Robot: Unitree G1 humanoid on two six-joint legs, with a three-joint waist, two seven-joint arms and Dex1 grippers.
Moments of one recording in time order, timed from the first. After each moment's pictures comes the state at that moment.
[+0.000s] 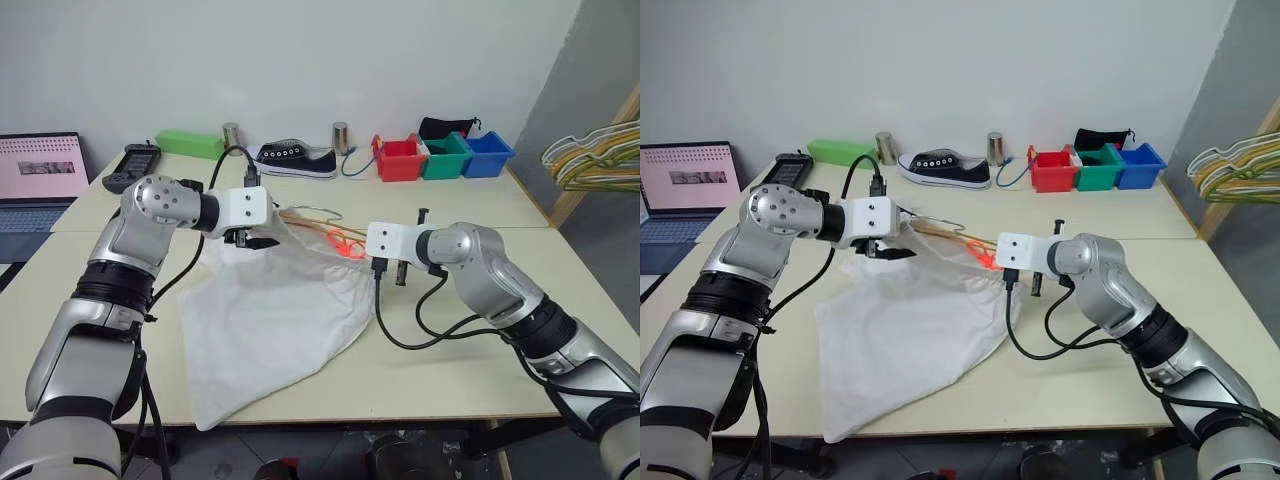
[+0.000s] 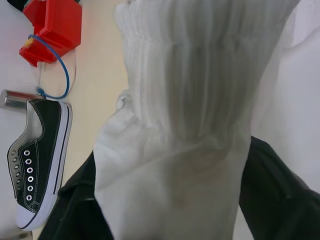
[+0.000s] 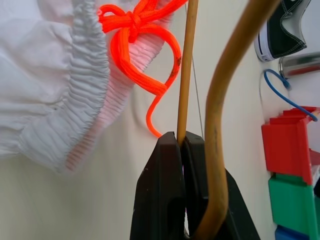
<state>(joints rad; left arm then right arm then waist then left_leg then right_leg) -0.92 0.77 -0.27 0.56 0.13 -0.21 -1.19 -0.83 -0.56 0.60 -0.06 -0.41 0.62 0.85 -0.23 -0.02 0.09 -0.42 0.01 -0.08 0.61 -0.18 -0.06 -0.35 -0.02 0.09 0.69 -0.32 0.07</state>
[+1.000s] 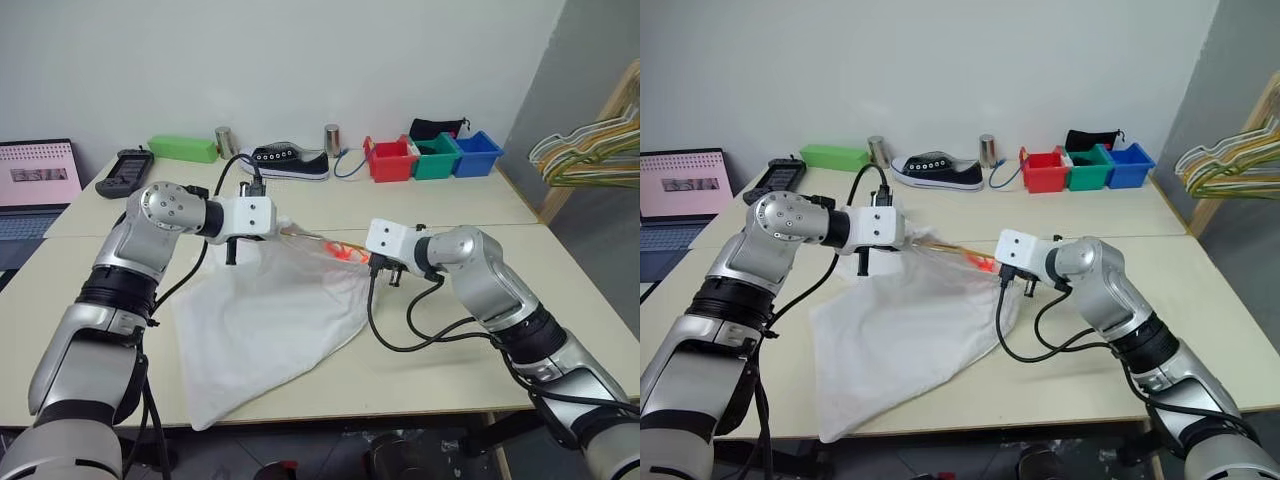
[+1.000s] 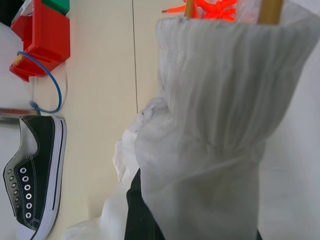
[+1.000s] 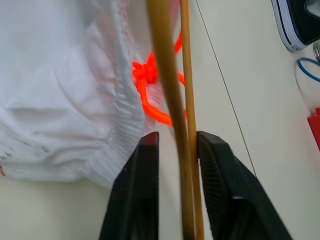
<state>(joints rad) -0.89 0.76 -0.27 0.52 0.17 -0.23 -1.19 -0.77 -0.47 0.47 -0.08 -0.30 0.72 0.94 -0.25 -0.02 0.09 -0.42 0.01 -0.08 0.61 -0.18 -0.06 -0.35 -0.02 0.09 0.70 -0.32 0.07</state>
